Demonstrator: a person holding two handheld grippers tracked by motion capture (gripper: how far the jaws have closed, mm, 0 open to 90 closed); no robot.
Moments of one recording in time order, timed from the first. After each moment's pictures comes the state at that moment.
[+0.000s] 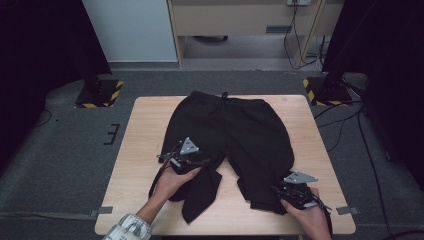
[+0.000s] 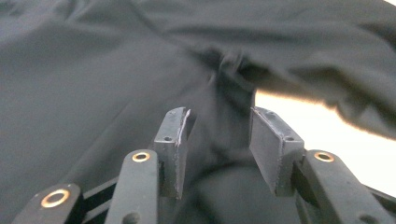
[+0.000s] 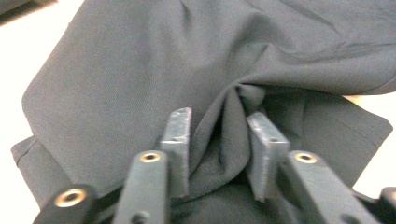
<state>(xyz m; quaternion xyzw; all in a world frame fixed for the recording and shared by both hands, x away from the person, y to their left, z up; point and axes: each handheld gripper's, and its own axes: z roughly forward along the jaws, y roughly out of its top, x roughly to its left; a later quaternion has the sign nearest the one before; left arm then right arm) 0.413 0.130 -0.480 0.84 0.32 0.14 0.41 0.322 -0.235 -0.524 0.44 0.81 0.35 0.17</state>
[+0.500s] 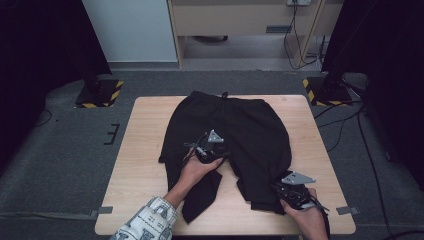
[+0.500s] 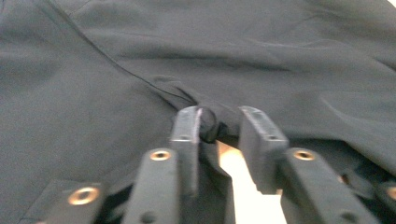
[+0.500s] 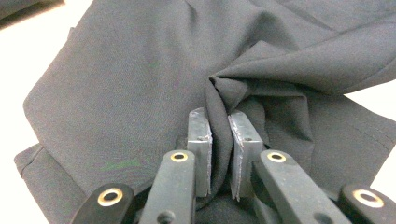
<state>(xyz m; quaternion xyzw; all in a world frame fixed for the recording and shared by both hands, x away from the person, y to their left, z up) 0.451 0.070 -0.493 0.86 0.33 0.09 0.38 0.320 -0.229 -0.525 0.44 0.81 0.35 0.18</state>
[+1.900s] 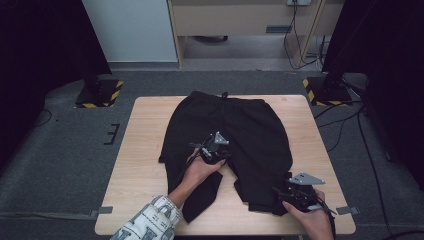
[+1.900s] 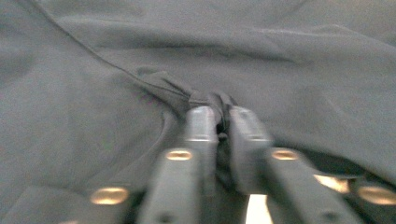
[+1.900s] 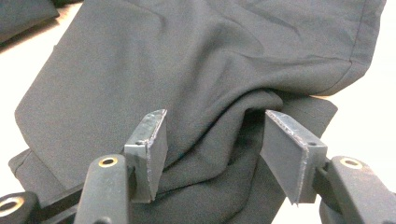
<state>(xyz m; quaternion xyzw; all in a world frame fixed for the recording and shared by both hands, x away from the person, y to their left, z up) 0.454 0.056 -0.500 0.87 0.32 0.09 0.36 0.313 -0.242 -0.515 0.47 0.78 0.36 0.18</state>
